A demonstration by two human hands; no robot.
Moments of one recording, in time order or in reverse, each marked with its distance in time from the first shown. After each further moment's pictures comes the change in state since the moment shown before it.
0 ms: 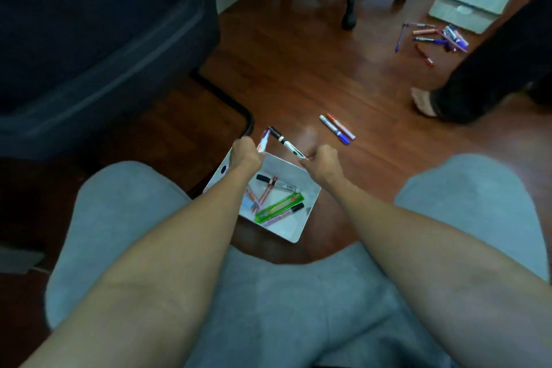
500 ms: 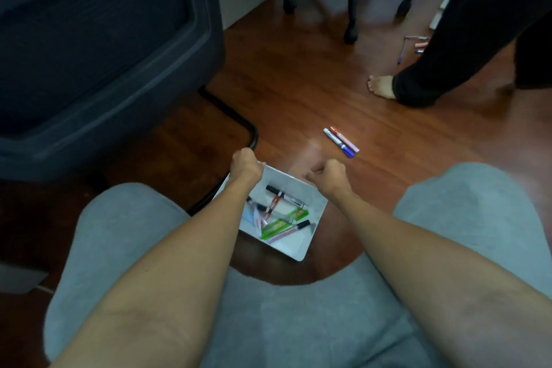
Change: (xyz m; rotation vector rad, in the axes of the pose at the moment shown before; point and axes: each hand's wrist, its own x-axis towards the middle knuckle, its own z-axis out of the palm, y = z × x) left_hand 0.007 -0.004 -0.012 -0.029 0.002 -0.026; right_hand 0.001 0.001 -0.001 0.137 -0.004 0.033
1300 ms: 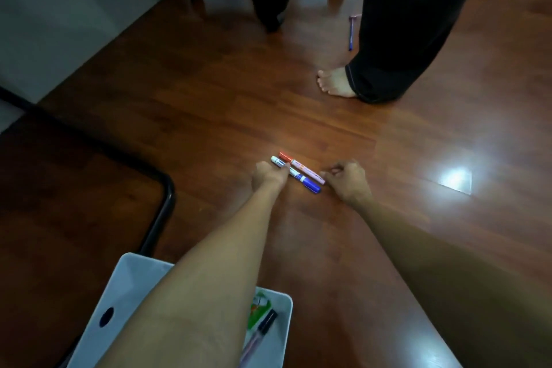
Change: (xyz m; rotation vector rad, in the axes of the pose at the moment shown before) left_hand 0.178 0.151 0.227 -0.266 -0.155 -0.095; right_hand 0.226 0.169 -0.048 0.016 0.265 0.102
